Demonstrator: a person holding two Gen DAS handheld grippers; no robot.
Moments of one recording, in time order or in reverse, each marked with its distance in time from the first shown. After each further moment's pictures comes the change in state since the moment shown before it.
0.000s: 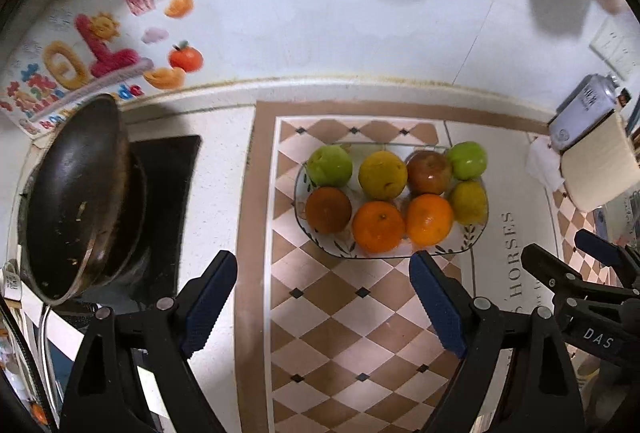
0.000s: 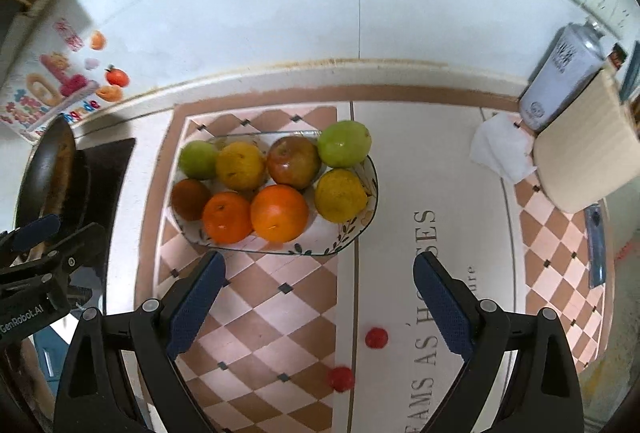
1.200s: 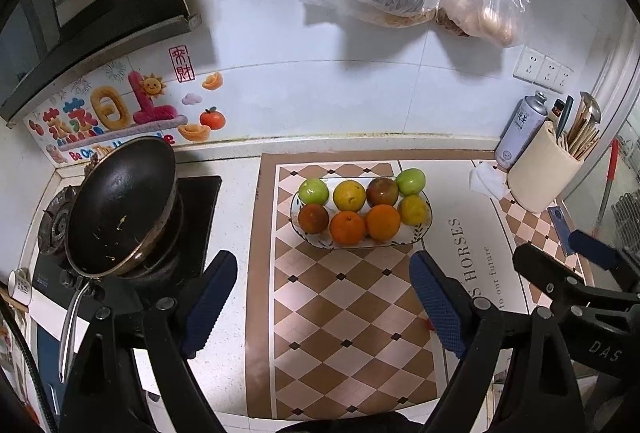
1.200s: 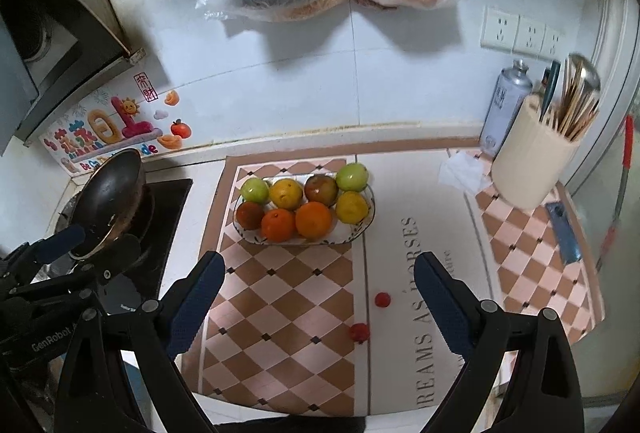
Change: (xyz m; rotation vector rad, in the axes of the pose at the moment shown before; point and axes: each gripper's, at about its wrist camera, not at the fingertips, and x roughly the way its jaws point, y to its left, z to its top) left arm -0.132 -0.007 -0.076 0.062 -0.222 -0.029; right arm -0.161 0.018 -0.095 0.045 -0.260 0.053
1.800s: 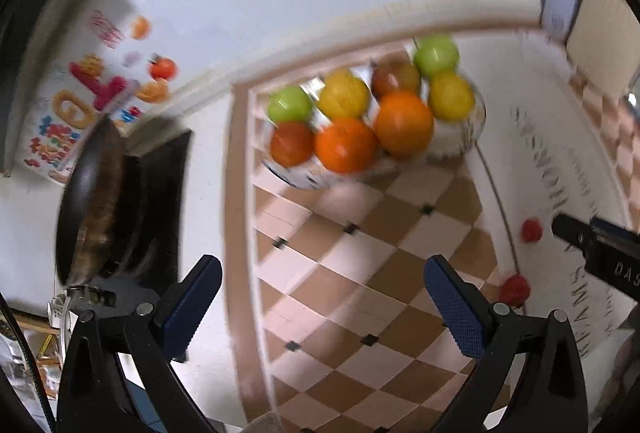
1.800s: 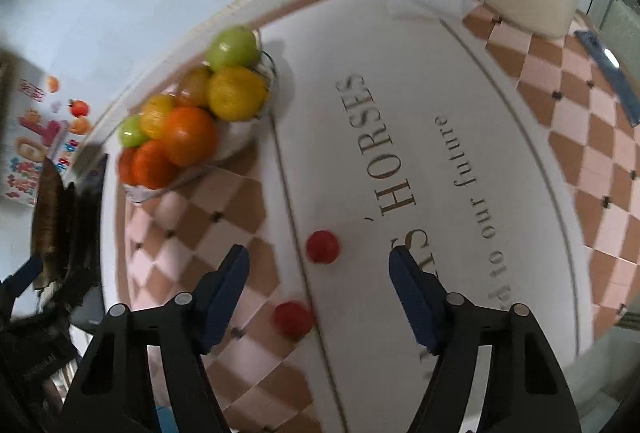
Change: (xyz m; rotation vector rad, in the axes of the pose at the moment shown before) left arm 0.179 -0.077 -0.061 0.229 0.278 0.213; right arm 0.213 -0.142 -0.086 0.301 0.292 0.037
